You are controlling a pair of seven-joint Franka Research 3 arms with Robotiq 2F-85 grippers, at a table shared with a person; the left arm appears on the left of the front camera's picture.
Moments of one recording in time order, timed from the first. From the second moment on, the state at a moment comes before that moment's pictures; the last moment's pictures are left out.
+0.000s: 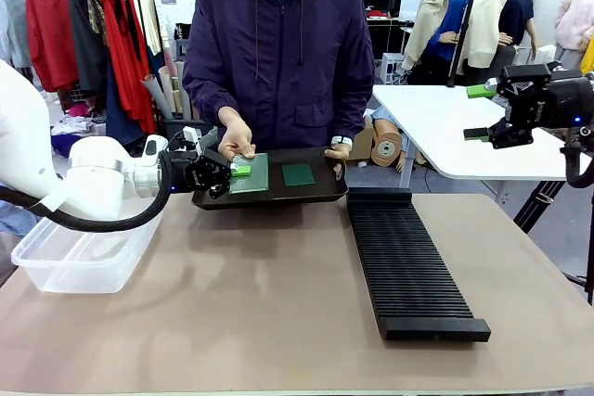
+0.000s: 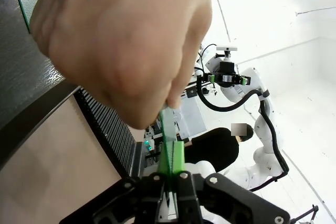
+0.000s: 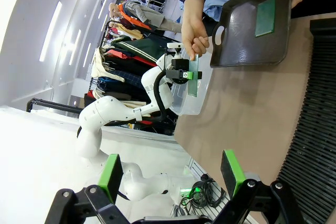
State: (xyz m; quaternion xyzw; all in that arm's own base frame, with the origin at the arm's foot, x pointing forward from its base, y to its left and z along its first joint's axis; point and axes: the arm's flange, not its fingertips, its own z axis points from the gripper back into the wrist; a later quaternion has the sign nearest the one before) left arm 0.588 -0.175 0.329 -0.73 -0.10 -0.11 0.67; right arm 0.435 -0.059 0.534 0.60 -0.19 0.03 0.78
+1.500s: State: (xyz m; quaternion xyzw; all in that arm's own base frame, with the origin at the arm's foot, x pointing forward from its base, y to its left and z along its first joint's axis) left arm 0.588 -0.176 0.328 -0.73 -0.10 -0.11 0.67; right arm 0.435 -0.059 0.534 0.60 -0.19 0.03 0.78
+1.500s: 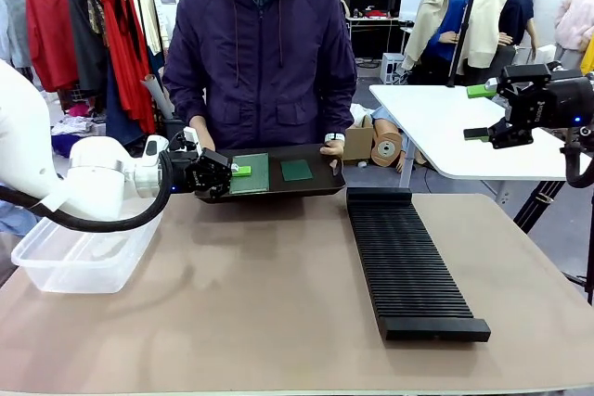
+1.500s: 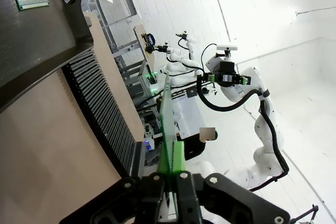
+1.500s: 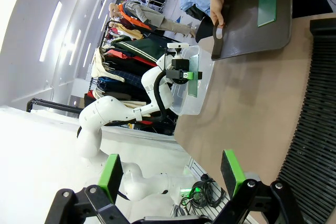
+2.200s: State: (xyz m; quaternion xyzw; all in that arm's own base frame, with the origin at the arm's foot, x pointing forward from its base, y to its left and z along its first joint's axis) left arm 0.588 -0.174 0.332 -0.72 -0.10 -0.10 0.68; right arm 0.435 -0.059 0.534 0.60 -0.19 0.03 0.78
